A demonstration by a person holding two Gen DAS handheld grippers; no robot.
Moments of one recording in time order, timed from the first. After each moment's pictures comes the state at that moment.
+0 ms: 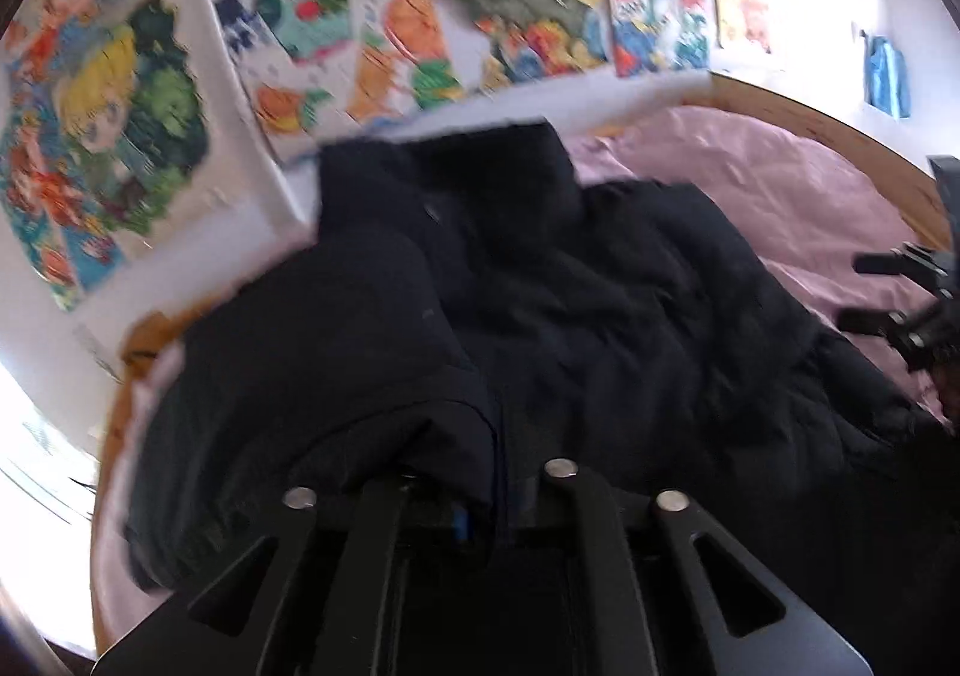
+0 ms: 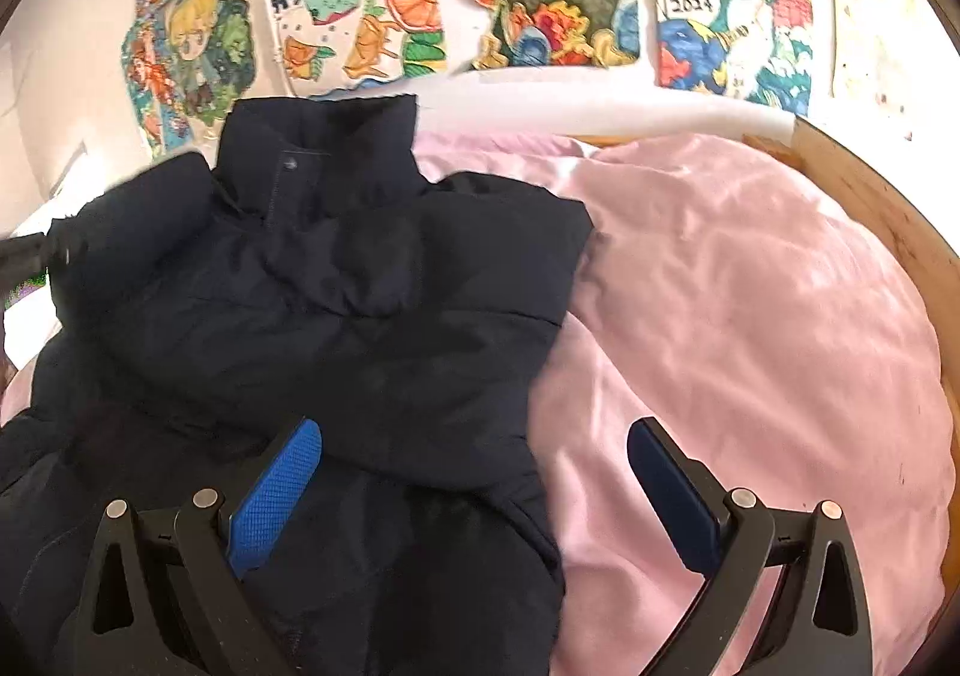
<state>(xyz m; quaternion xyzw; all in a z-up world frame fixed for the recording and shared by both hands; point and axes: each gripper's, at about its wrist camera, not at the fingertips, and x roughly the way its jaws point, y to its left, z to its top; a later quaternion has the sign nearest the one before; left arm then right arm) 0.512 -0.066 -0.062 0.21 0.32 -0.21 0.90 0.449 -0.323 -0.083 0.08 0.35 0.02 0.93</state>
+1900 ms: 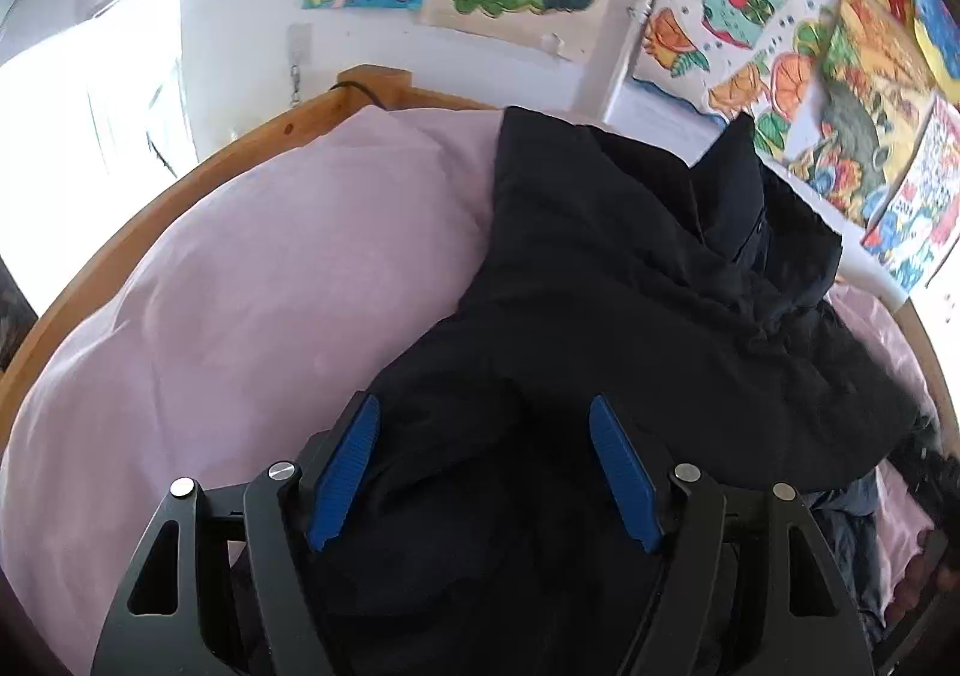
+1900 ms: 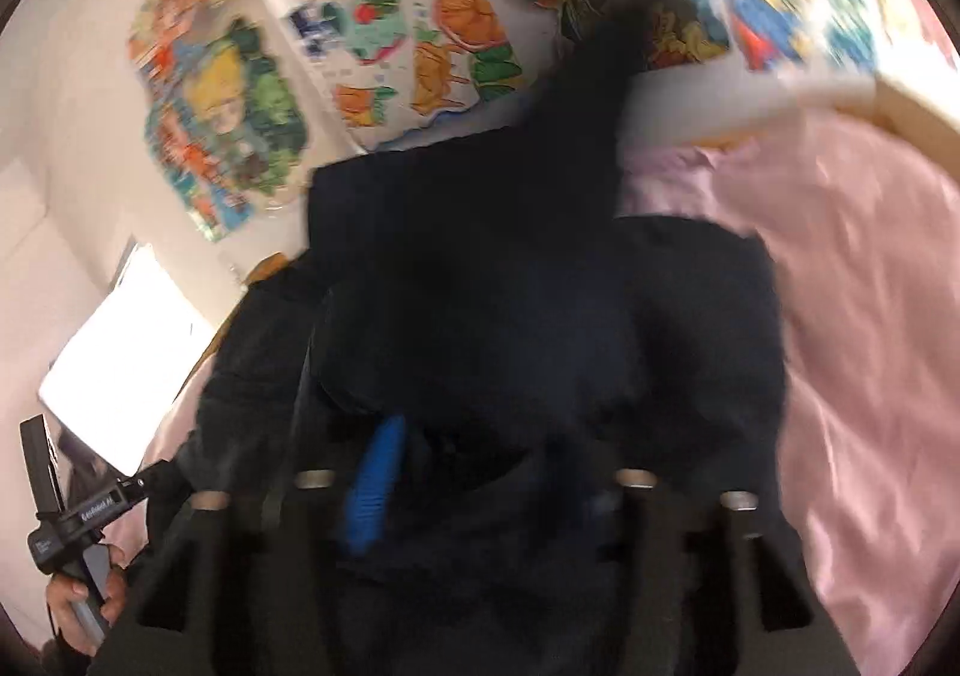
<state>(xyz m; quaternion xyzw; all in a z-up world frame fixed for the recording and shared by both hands) 0.517 0.133 -0.035 -0.11 0.38 0.02 0.92 0.502 -0.262 -0.053 0.23 0.35 0.10 0.90</state>
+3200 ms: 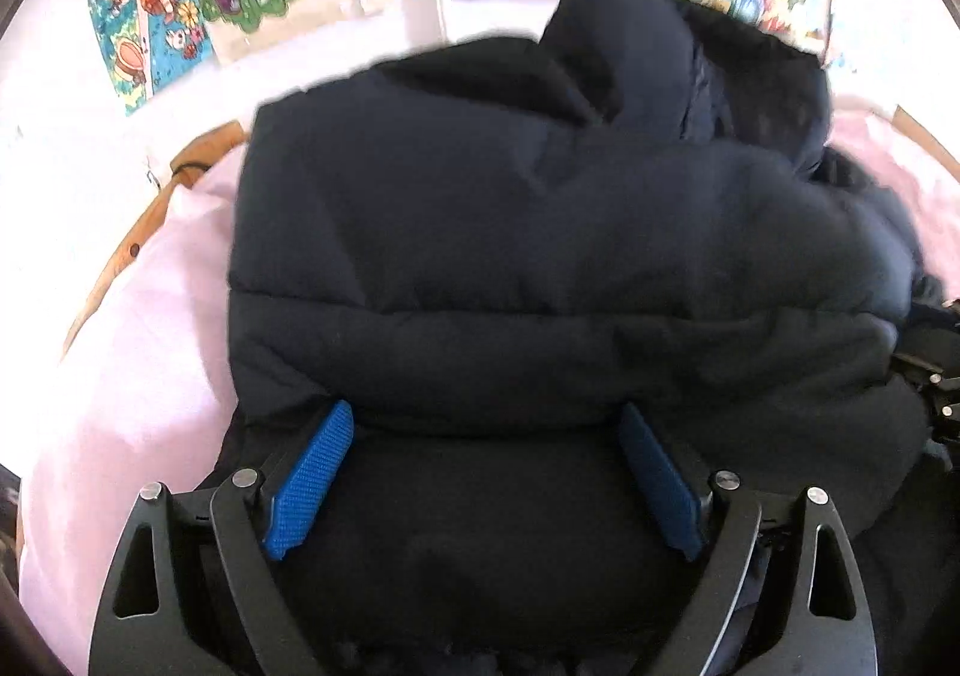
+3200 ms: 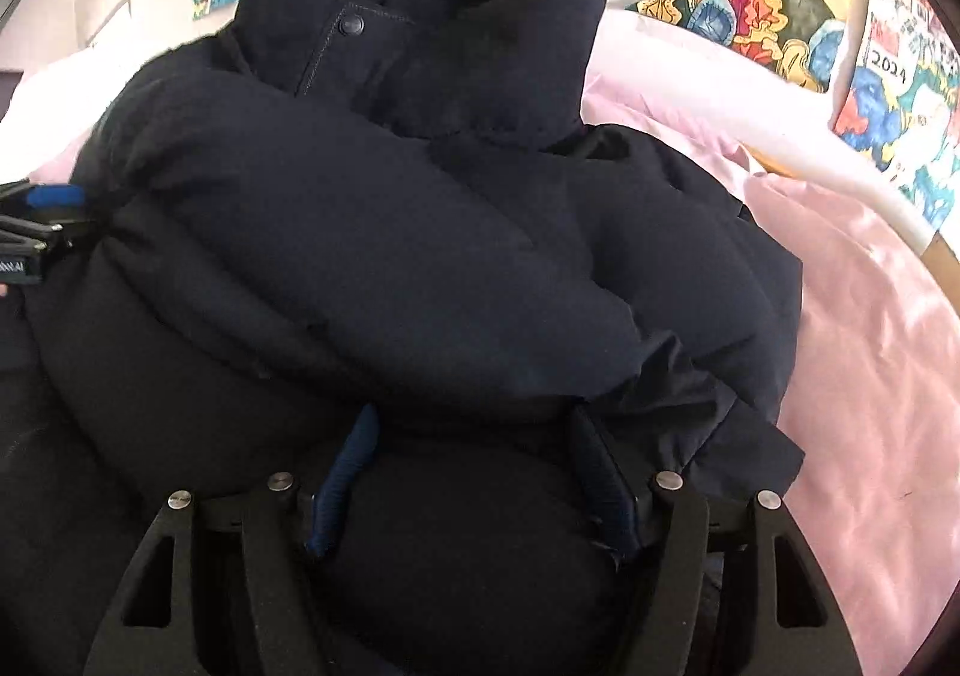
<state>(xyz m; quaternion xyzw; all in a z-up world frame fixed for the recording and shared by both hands) 0.604 0.046 -0.090 0.08 0.39 -0.06 0.91 0.573 -0.262 -0.122 -0.08 0.40 0.11 0.91</state>
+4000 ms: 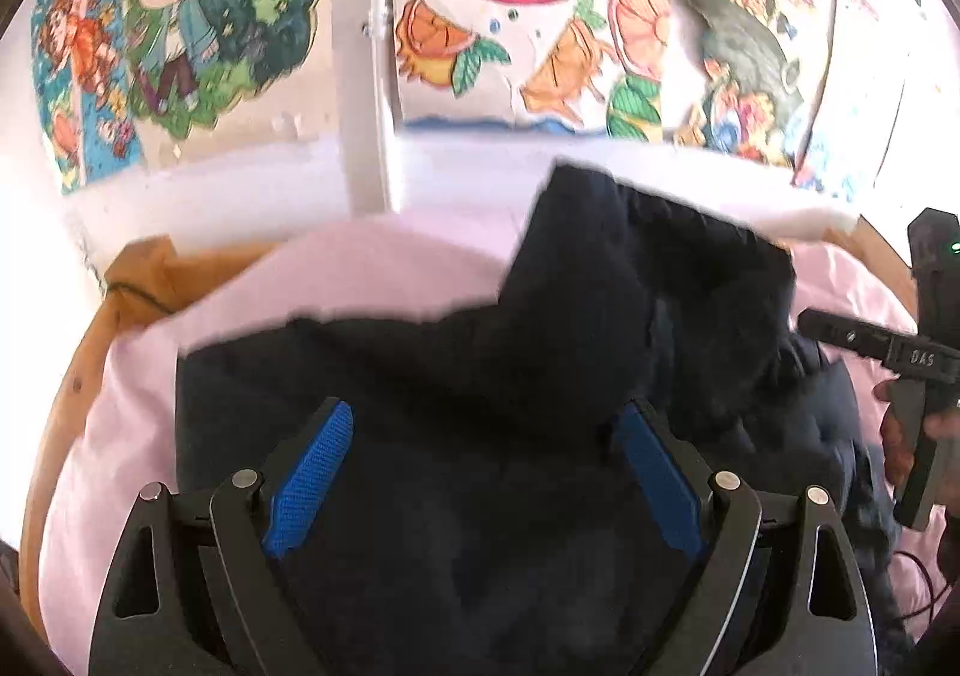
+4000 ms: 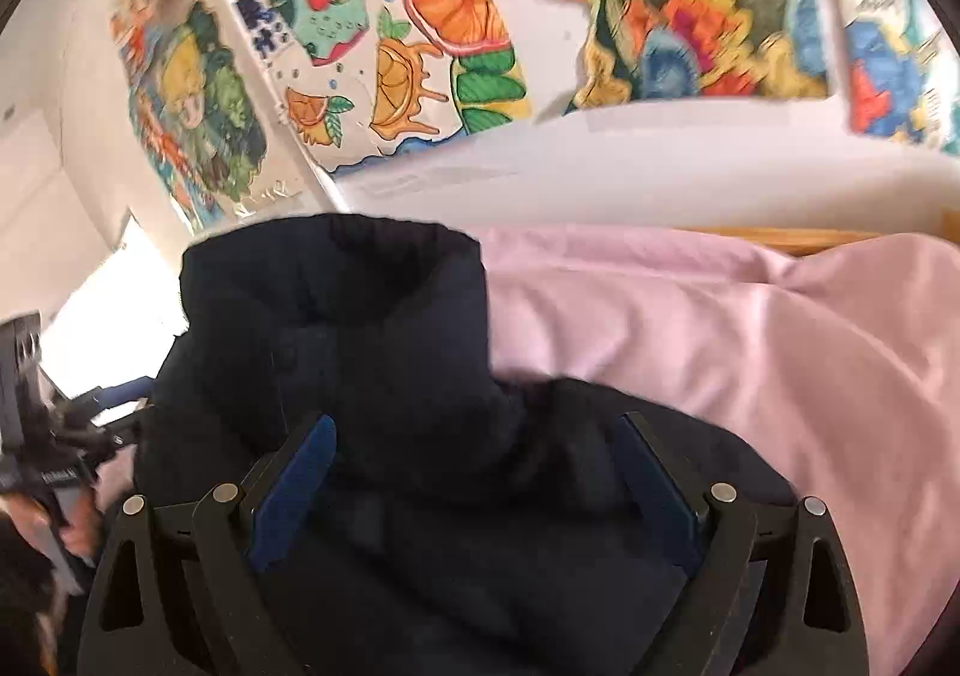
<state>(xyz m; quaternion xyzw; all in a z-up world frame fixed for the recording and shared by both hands) 0.697 0.007 -0.011 0.04 0.35 -0.12 0.93 0.708 -0.331 -0.026 0.13 0.37 0.17 0.91</state>
